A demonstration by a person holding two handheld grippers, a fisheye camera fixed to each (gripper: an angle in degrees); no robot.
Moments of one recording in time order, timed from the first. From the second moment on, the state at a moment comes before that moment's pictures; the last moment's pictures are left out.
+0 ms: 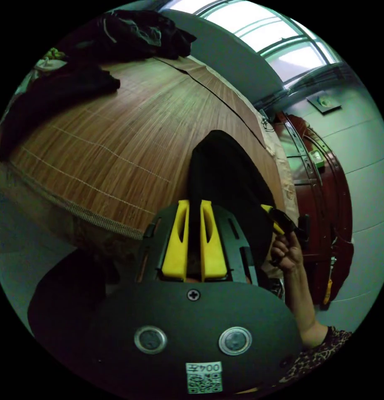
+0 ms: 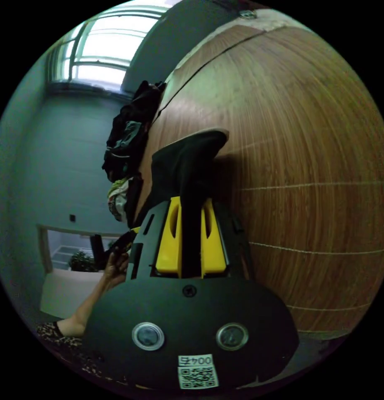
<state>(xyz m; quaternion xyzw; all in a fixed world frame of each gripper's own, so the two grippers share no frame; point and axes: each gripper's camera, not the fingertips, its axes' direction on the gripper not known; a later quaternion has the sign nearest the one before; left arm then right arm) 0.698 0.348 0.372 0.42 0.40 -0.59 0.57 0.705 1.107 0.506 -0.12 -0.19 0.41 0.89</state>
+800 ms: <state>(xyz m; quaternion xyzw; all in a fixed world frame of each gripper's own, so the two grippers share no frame) 0.764 0.728 0.399 0.56 0.27 -0.66 0.42 0.340 0.628 0.686 -0.17 -0.23 0.12 0.95</state>
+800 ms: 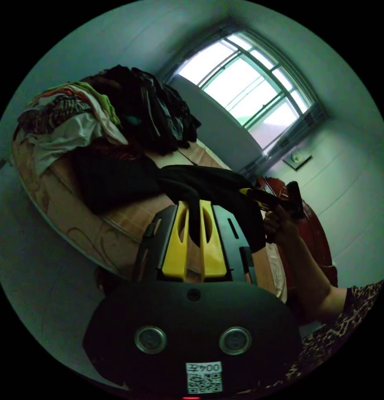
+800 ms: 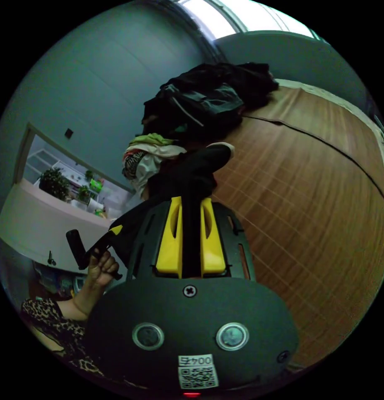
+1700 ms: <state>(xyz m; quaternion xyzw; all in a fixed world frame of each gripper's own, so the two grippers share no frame) 0.725 0.829 0.546 0.47 0.23 -0.77 0.36 0.072 0.353 1.042 -0.29 -0.21 -0.02 0.93</state>
